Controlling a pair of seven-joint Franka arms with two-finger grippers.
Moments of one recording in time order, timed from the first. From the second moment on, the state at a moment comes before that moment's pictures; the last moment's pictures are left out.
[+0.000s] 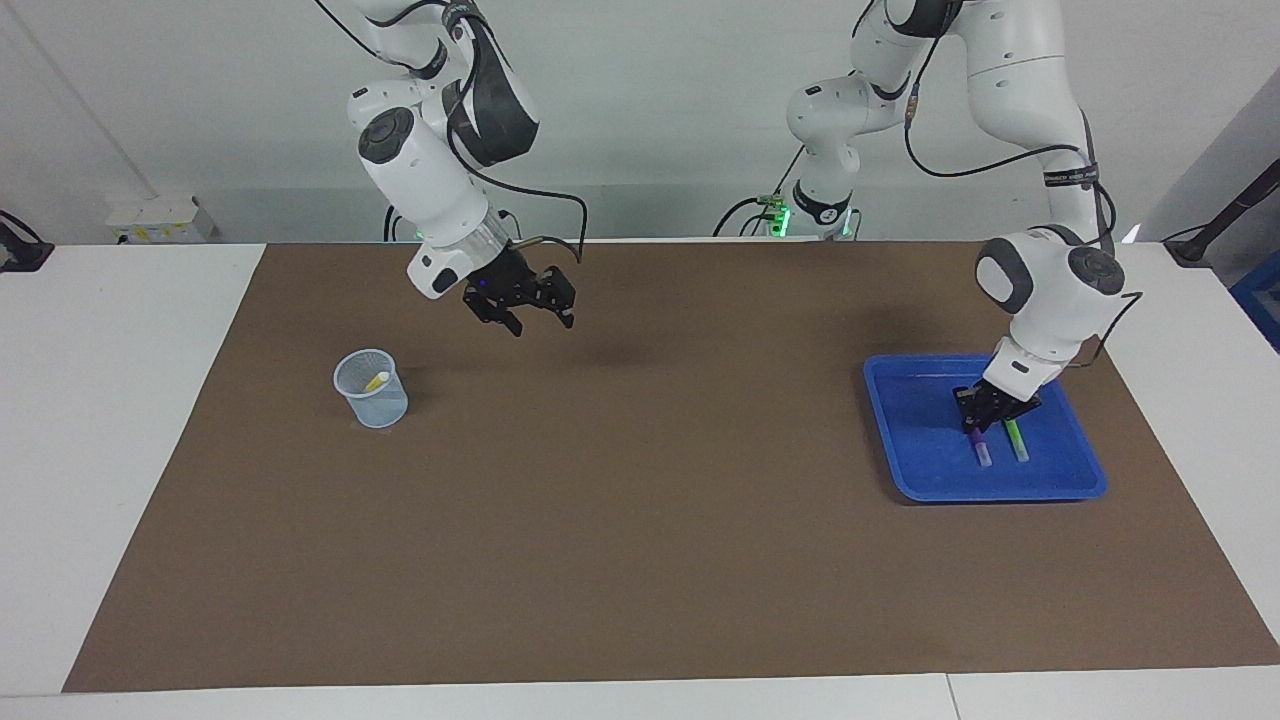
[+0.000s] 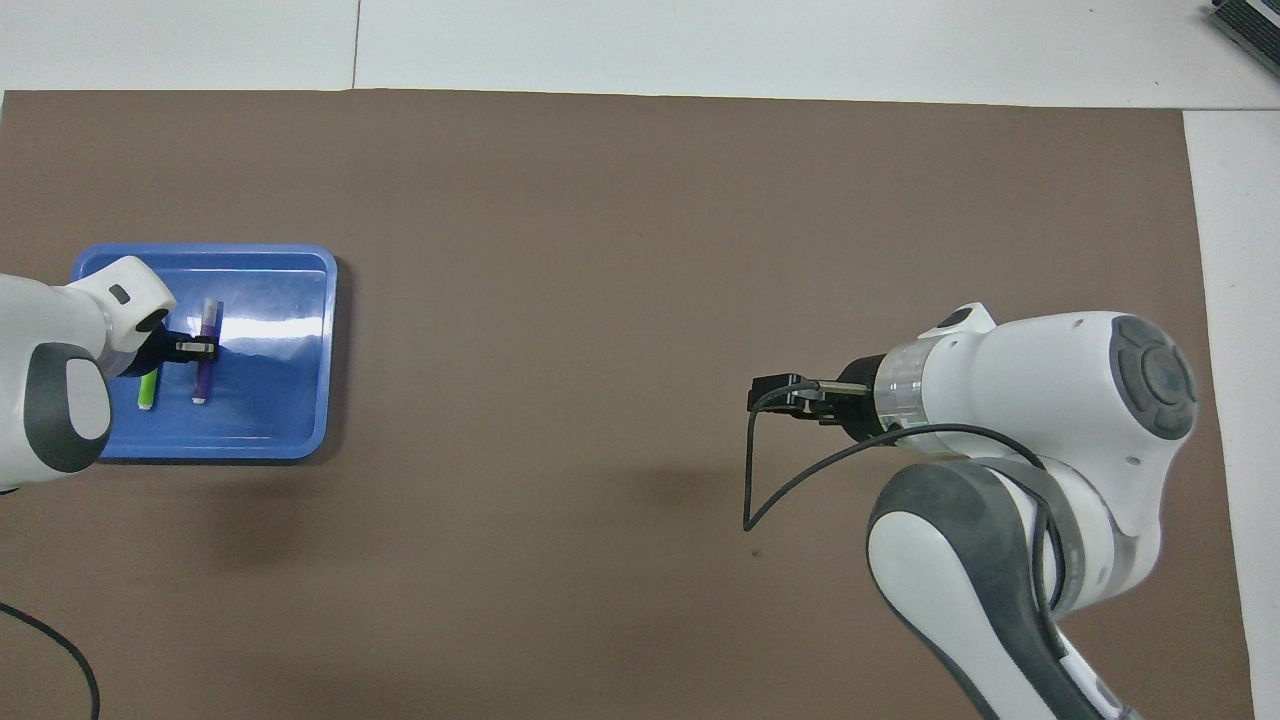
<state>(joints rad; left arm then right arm) 0.21 0.26 -0.07 -2.11 -0.02 2.47 0.27 0.44 -0.08 -0.12 -2.15 0.43 2.19 0.25</state>
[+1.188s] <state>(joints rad) 0.04 0.04 -0.12 -1.82 -0.36 1.77 -0.85 0.58 -0.06 -0.10 -2.05 0.58 2.31 0.54</state>
